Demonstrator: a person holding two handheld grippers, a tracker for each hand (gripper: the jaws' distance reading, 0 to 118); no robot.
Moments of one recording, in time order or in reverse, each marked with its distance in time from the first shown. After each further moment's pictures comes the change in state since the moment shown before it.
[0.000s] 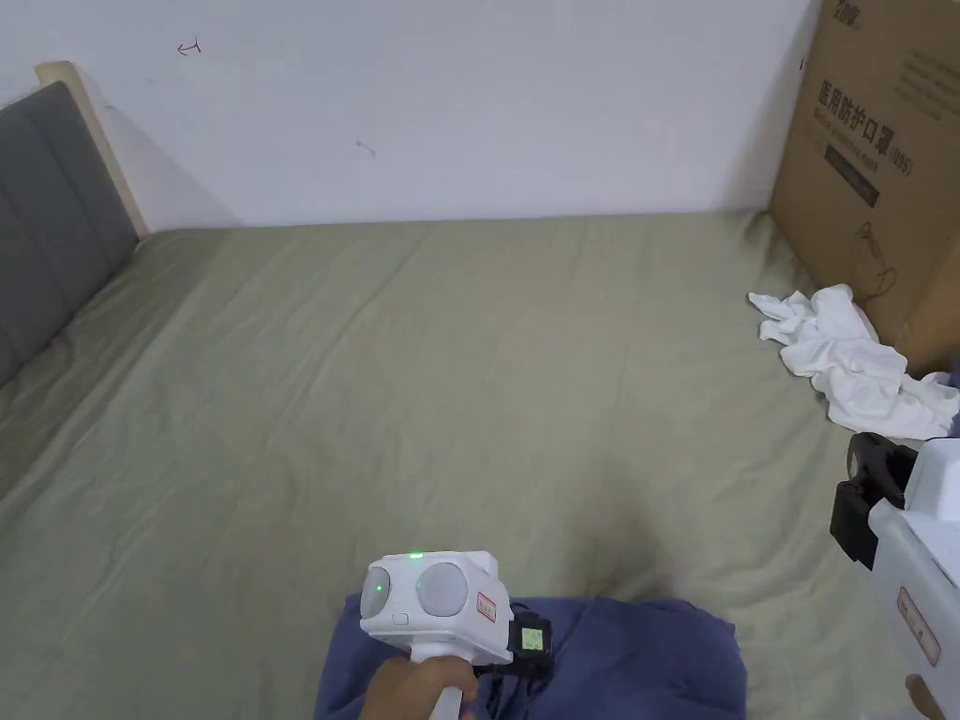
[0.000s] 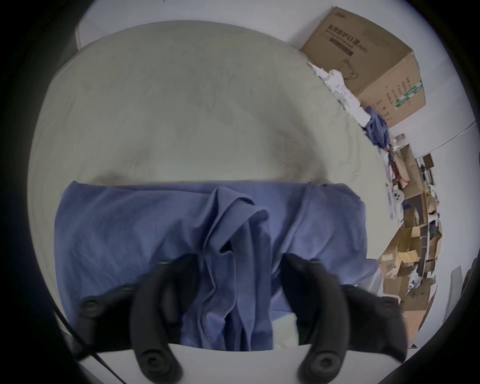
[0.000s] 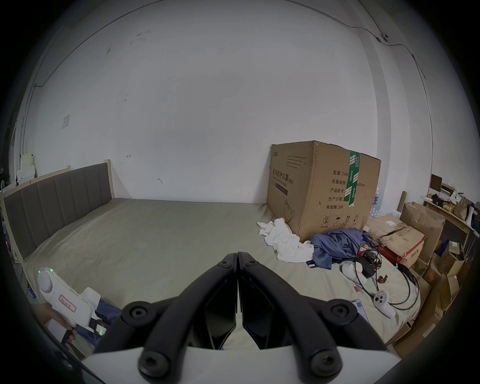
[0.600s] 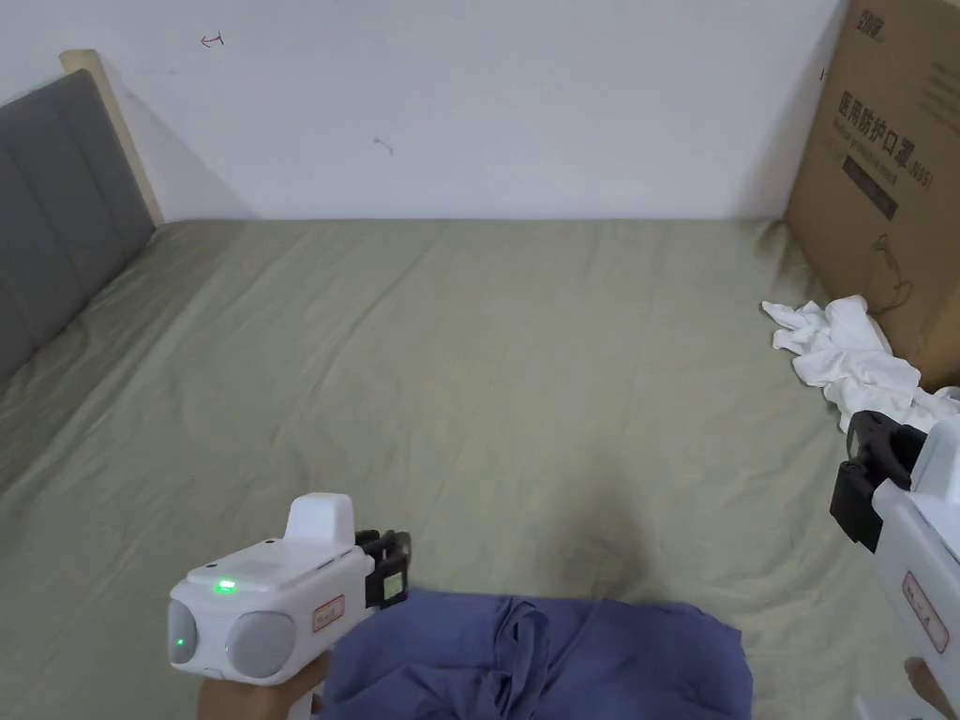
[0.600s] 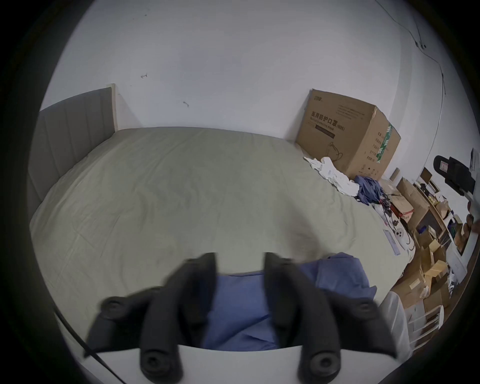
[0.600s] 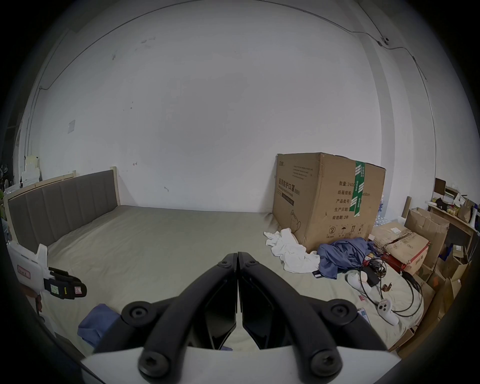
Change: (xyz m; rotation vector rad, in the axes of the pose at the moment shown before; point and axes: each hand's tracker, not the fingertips) left arm -0.079 -0.042 0.128 0.586 0.110 -0.121; right arm -0.013 0.021 0.004 0.050 0.034 0.002
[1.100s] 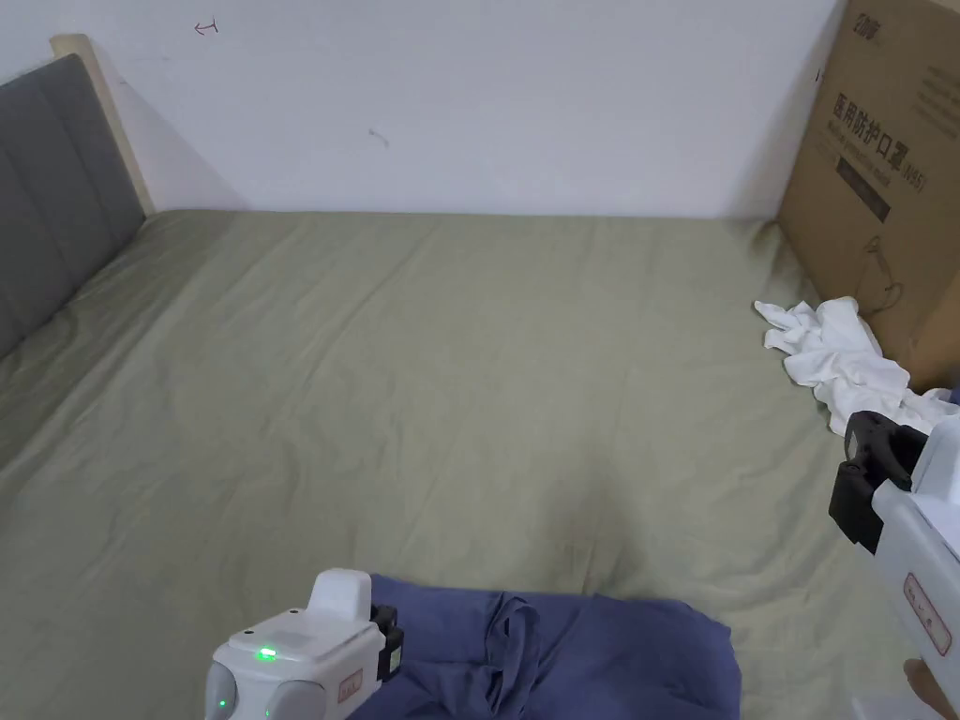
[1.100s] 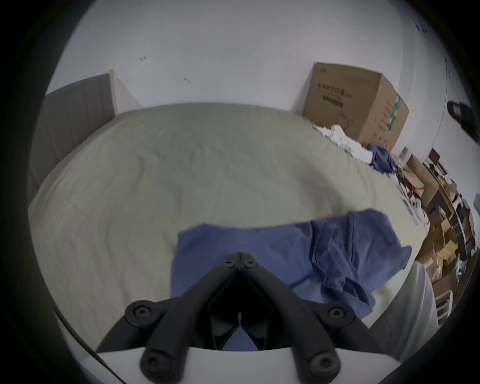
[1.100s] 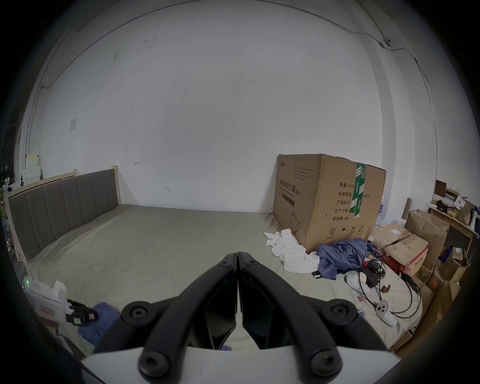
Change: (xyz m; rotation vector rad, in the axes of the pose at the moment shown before) left arm 0.002 -0.076 -0.055 -0.156 0.027 -0.051; right arm 0.003 0.001 0.004 -0.005 0.001 0.010
